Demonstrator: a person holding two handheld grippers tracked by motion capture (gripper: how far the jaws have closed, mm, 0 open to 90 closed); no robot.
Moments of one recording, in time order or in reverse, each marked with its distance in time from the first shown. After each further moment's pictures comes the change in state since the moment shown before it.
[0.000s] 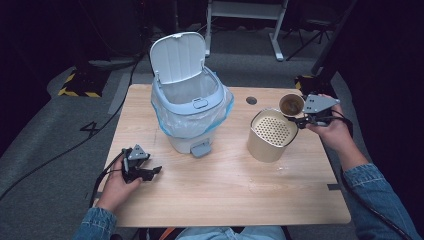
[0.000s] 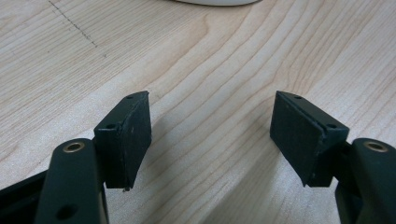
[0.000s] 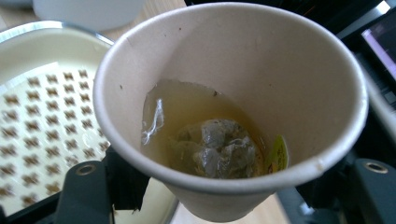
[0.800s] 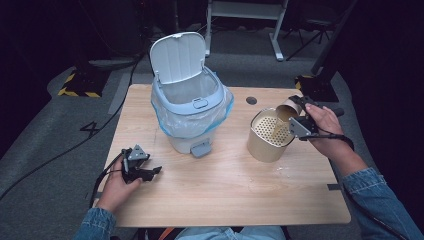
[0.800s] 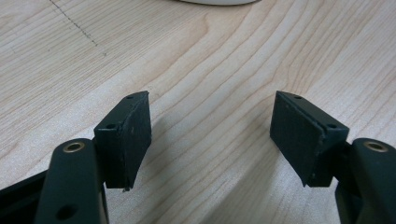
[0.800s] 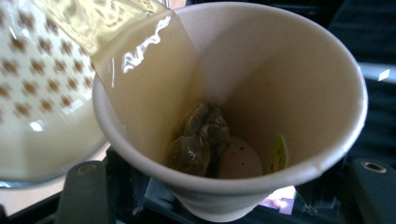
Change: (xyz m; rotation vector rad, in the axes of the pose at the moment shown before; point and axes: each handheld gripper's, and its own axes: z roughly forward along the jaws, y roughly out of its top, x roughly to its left) left arm -0.001 -0.001 0.000 -0.001 0.002 -0.009; right arm 0.039 0.022 0.004 0.304 -0.267 -0.779
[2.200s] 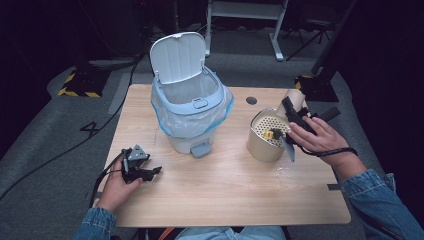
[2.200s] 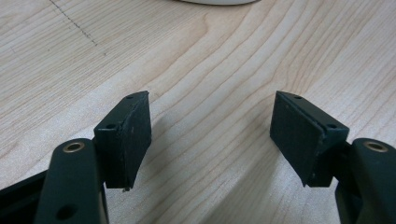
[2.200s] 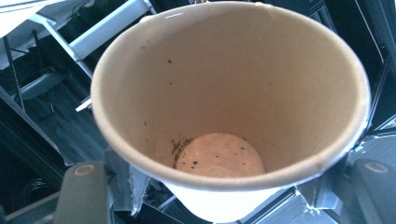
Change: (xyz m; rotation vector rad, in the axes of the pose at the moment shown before) left arm 0.000 0.000 0.000 -0.001 -0.001 -0.001; right arm 0.021 0.037 -0.011 0.299 -0.315 -0.802
